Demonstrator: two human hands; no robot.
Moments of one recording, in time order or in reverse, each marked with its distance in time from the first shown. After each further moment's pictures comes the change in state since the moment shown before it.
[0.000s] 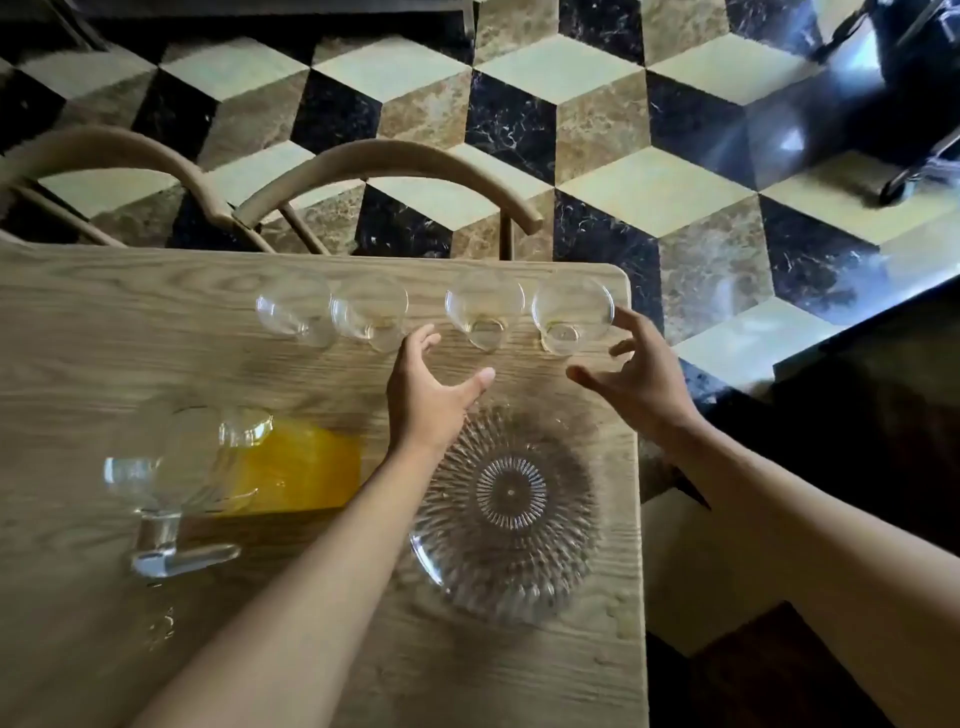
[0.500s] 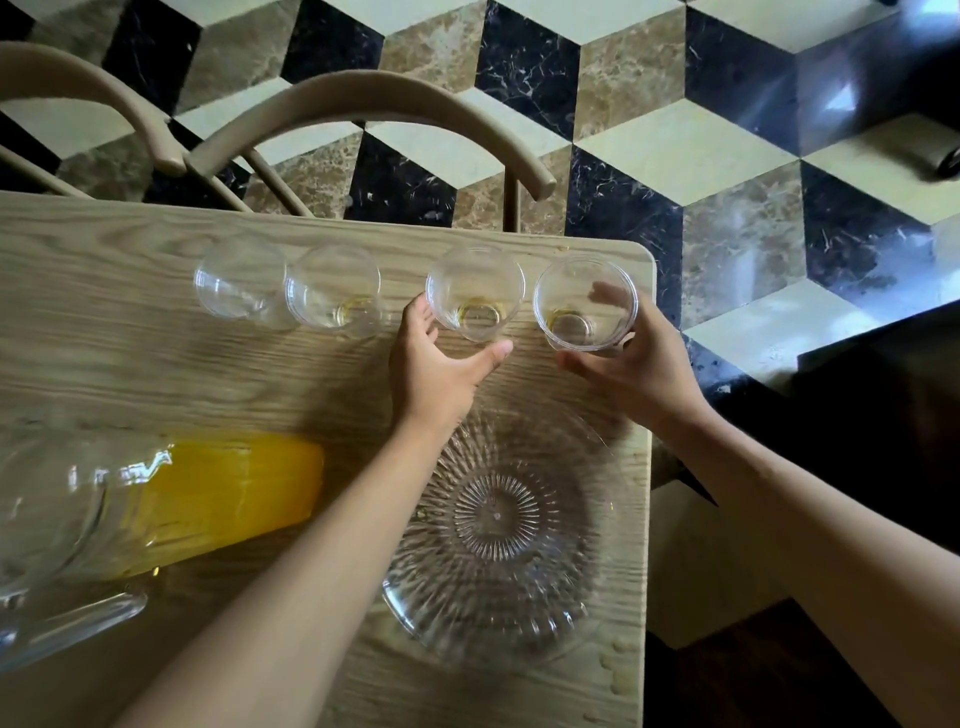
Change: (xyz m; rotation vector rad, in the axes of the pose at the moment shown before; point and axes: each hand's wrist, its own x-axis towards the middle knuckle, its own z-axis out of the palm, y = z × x) left_hand 0.028 -0.004 0.043 -0.120 0.005 -0.129; right_hand 0.032 0.011 0.013 0.141 -0.067 0.004
